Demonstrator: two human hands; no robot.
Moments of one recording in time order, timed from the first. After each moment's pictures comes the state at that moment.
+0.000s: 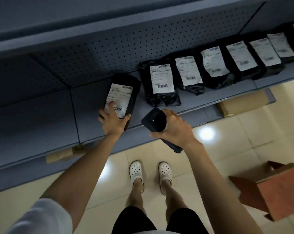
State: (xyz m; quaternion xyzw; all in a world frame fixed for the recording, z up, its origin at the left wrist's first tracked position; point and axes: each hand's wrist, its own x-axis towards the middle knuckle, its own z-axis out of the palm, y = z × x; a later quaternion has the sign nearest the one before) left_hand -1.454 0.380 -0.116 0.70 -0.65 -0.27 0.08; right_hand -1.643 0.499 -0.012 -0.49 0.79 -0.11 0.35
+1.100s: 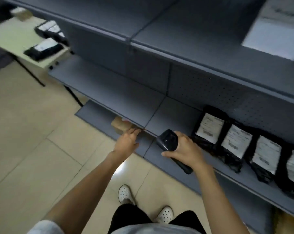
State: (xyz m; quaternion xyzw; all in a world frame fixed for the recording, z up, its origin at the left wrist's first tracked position) left_hand -1.308 0.529 -0.023 0.76 -0.62 -0.19 0.05; right_hand -1.549 0.468 0.036 -0.76 0.53 0.01 0.37
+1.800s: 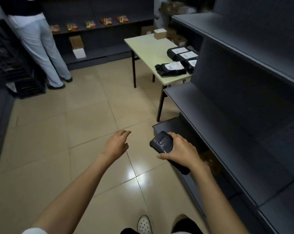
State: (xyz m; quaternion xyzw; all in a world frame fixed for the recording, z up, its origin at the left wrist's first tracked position) left_hand -0.844 0.803 0.027 0.92 -0.37 -0.09 0.10; right_hand -1.028 0.600 0.103 -0.93 0.23 0.07 0.29
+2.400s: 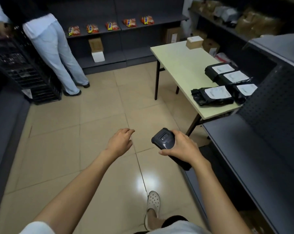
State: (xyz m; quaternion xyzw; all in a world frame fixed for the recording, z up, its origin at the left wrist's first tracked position) left_hand -0.477 0.764 0.022 0.93 -0.34 -0.09 0.08; right_hand -0.630 0.546 0.085 -0.93 0.19 0.08 0.31
